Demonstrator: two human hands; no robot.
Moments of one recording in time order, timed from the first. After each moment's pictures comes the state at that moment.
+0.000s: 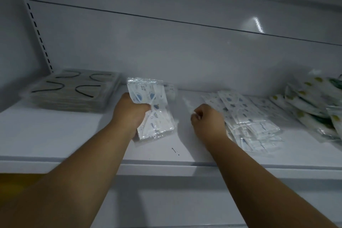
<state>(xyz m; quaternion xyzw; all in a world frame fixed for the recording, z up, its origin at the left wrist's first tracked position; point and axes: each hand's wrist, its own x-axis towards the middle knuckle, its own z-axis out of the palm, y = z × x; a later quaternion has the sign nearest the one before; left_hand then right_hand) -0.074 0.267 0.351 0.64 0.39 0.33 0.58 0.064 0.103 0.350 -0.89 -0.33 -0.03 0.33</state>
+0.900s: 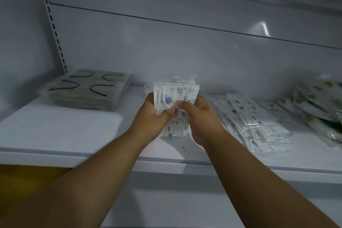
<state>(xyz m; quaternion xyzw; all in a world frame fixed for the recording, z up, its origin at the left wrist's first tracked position) -0.091 0.233 0.352 0.71 0.24 0.34 0.56 0.015 0.135 0.375 -0.61 -0.29 0.28 0.68</state>
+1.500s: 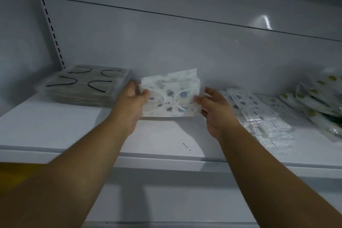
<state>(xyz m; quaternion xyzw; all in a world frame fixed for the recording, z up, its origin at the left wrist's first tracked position) -0.097 0.275 0.358 0.59 0.28 0.40 0.64 0.060 0.125 0.362 -0.56 -0.23 0.26 0.75</state>
